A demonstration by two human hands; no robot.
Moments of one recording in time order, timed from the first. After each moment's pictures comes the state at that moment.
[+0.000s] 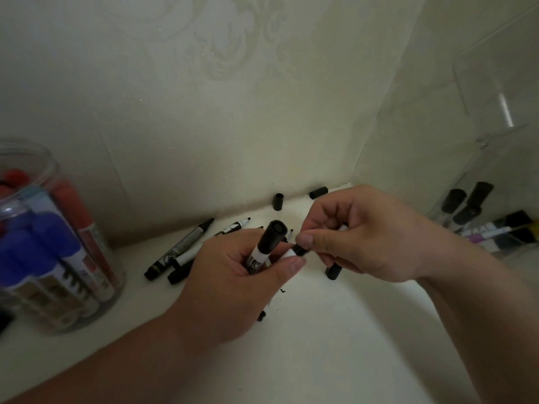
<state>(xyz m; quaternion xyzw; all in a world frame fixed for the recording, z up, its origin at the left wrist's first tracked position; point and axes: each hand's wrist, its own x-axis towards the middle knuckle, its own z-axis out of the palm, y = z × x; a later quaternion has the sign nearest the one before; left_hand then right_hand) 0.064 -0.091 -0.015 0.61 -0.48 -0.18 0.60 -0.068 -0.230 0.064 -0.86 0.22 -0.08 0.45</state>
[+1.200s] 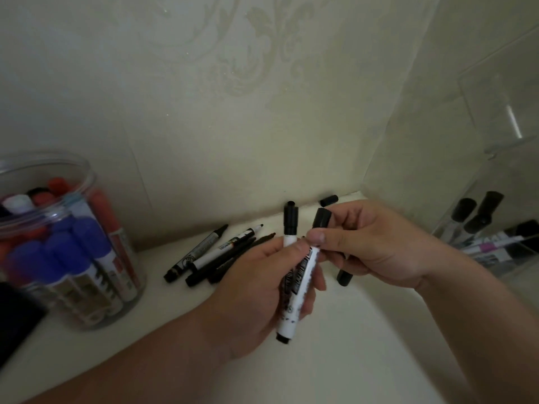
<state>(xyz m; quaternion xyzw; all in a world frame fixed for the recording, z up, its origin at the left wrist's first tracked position) 0.055 -0.098 -0.006 0.44 -0.29 -0.55 0.64 -0.062 -0.246 0.036 -0.75 0.15 -0.08 0.64</state>
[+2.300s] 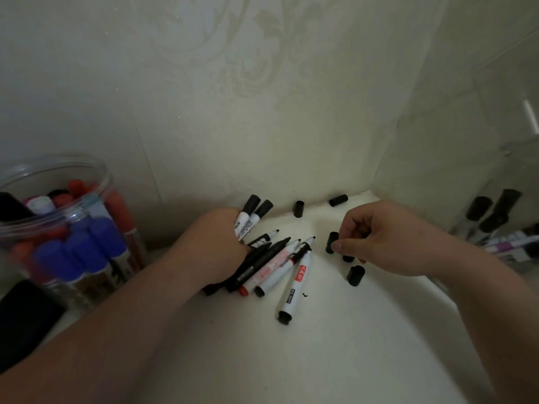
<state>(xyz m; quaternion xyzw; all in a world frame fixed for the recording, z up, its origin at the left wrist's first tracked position) 0.136 -0.102 0.002 0.85 -0.43 -0.14 0.27 -0.063 -0.261 0.037 -0.89 0.33 -0.05 0.32</state>
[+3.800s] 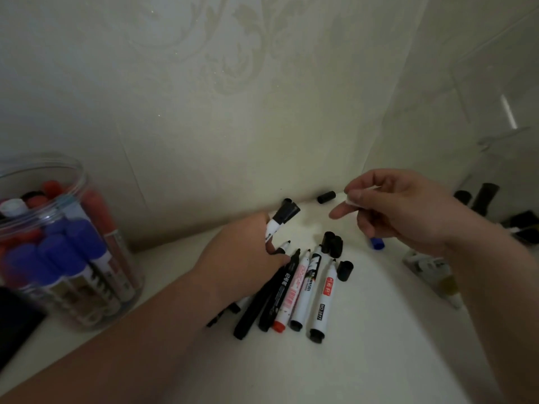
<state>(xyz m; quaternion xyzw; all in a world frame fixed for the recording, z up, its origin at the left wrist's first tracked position) 0.095 -0.124 -0.010 0.81 -0.50 -0.12 0.29 -0.080 -0.286 0.052 -0.74 0.31 -0.18 0.56</state>
